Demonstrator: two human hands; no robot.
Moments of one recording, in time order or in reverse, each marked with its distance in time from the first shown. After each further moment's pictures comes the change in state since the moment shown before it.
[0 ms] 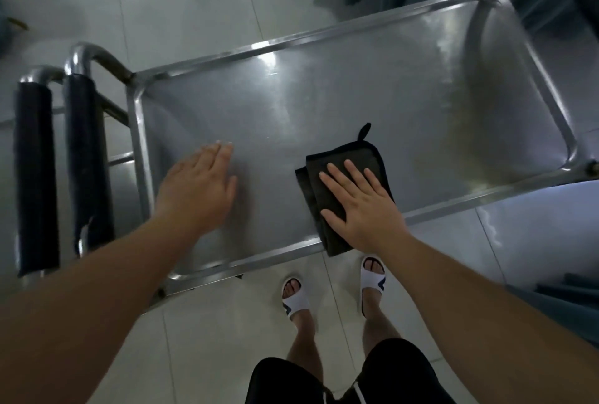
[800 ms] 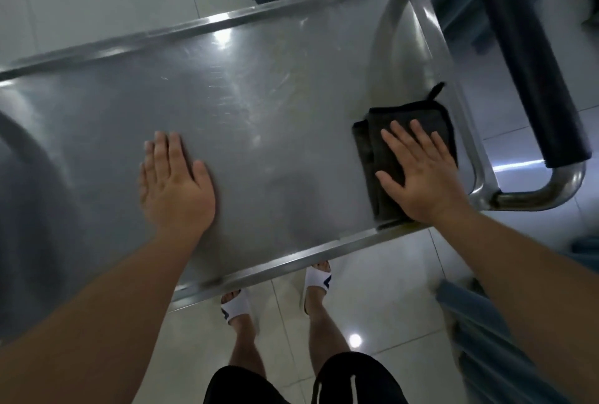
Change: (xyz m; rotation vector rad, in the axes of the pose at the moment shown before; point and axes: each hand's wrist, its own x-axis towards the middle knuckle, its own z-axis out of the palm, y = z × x) left_hand 0.107 0.197 0.084 -0.311 0.263 -0.431; right_hand -0.033 0.312 -0.067 -0.095 0.051 0.216
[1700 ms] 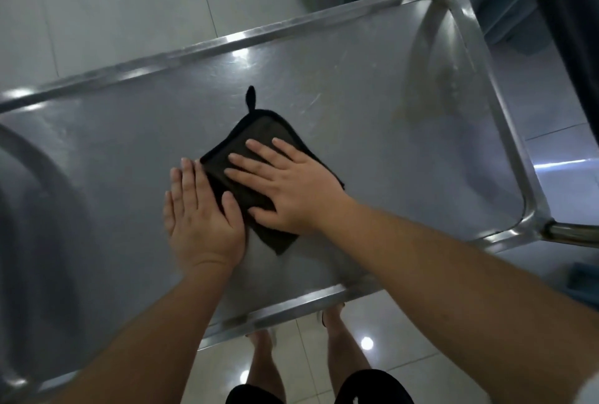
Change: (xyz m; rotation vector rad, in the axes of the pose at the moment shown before) left_hand 0.001 -0.002 0.007 0.015 0.033 -0.006; right_hand 0.112 -0.224 0.001 0.002 -0.013 -0.623
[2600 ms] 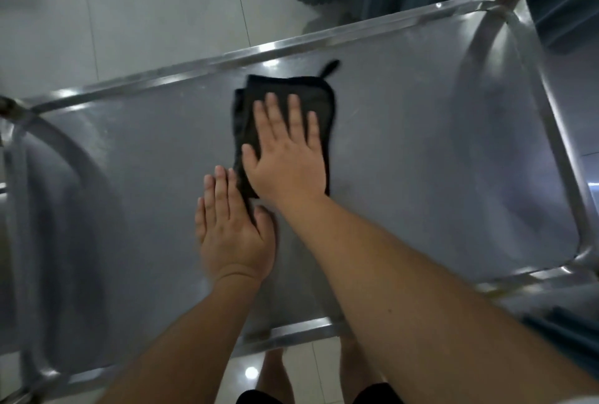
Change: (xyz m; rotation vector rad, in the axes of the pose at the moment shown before) left_hand 0.003 0.004 -0.004 0.004 -0.028 -0.036; right_hand 0.098 -0.033 -0.019 0.150 0.094 0.593
